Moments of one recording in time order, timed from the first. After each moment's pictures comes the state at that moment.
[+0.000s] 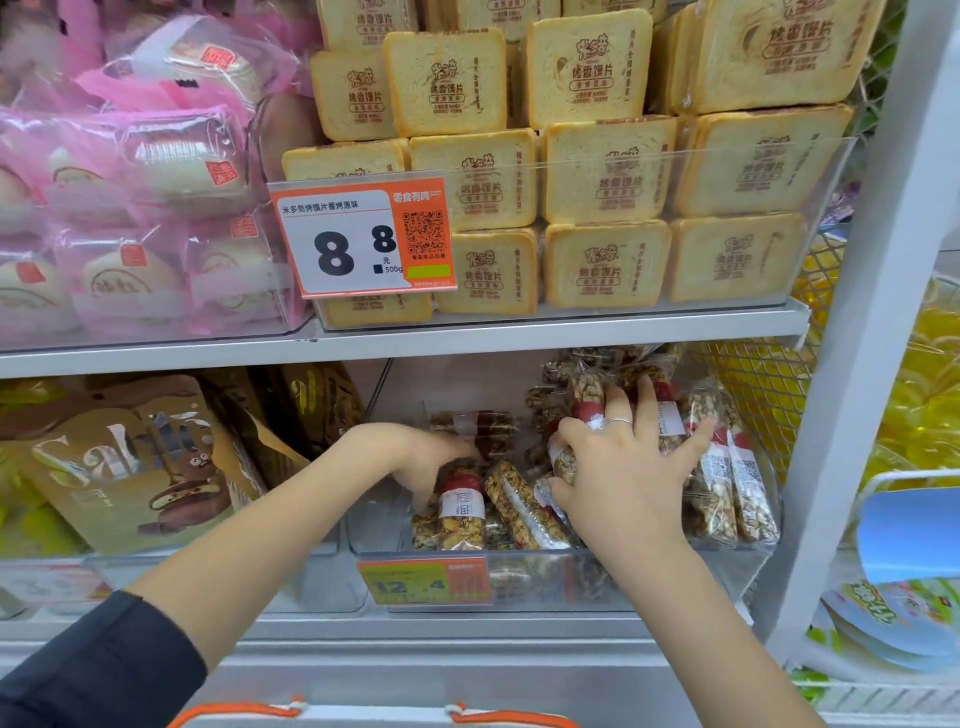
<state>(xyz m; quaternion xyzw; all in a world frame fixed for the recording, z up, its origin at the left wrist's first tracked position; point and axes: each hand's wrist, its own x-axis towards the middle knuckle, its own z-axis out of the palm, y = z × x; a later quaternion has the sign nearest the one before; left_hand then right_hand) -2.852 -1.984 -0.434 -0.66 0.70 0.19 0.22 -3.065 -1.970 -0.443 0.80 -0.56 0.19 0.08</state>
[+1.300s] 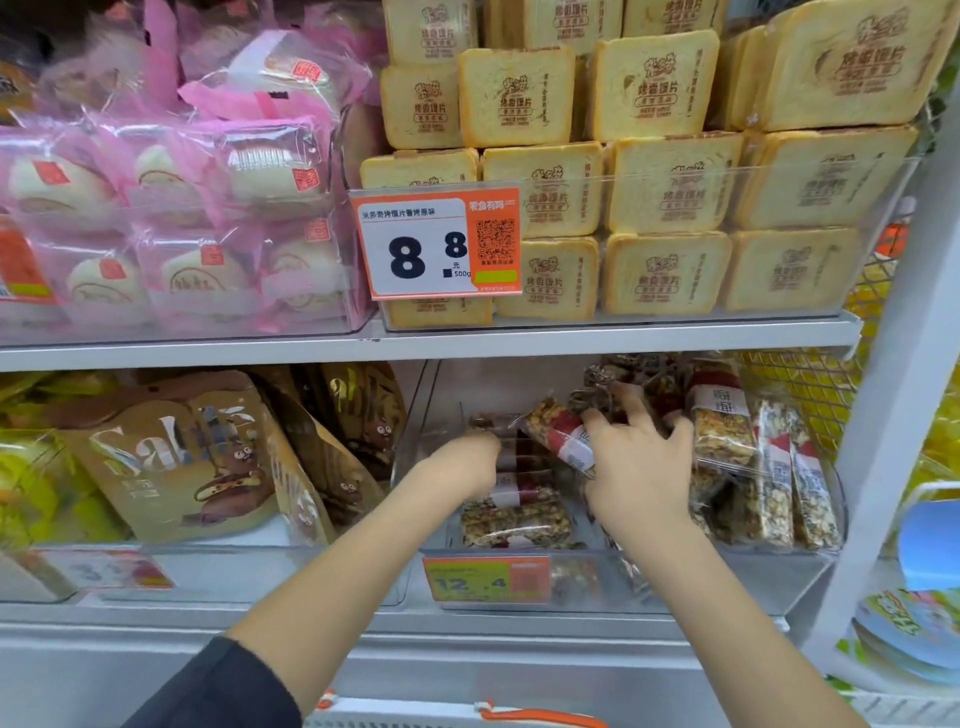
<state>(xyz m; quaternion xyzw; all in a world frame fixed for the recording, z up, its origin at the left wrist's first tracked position) -2.875 -1.968 -0.445 -0.79 0.60 0.16 0.04 -3.040 -1.973 -0.429 0.83 -0.54 0.13 0.06</state>
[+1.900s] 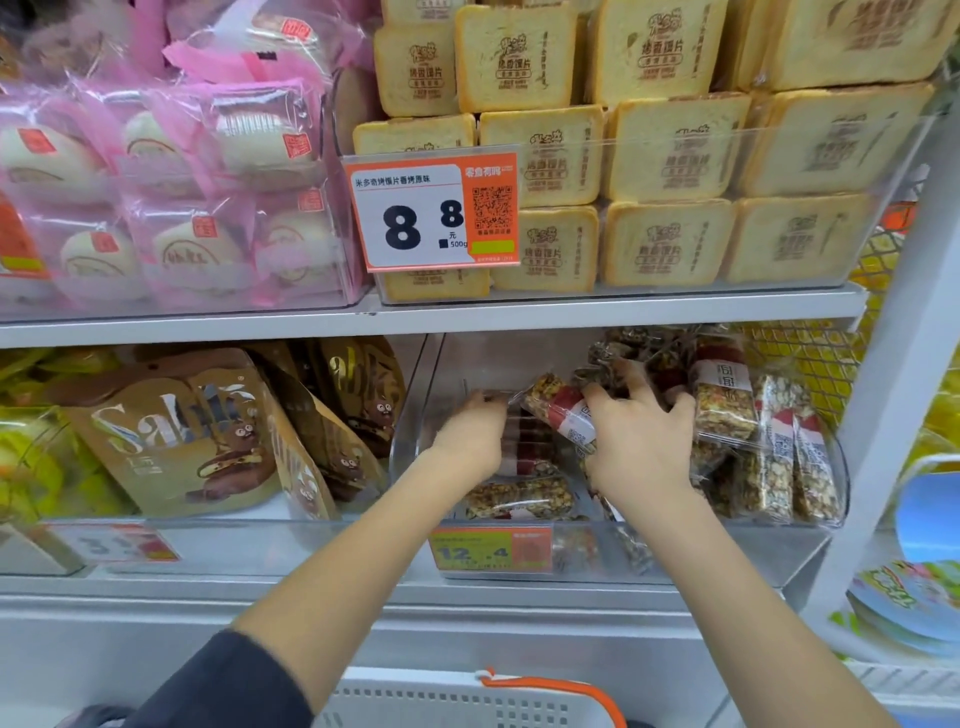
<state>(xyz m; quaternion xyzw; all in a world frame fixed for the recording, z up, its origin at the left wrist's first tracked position) -2.882 -1.963 -0.447 -0.80 0.60 0.09 -0.02 -3.042 -1.980 -0.431 0.83 -0.54 0.13 0.05</state>
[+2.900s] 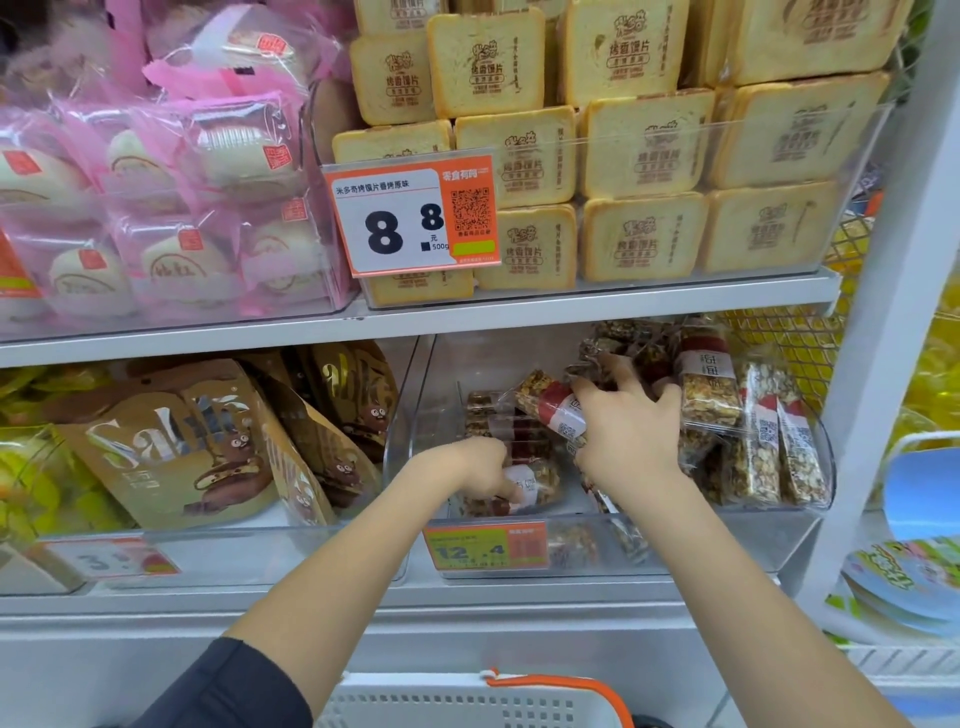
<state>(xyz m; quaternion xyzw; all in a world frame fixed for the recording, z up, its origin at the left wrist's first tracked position) -2.886 -1.953 -0.448 -0.74 0.62 0.25 0.08 -3.042 -1.980 -0.427 0.83 -0.54 0.12 0.03</state>
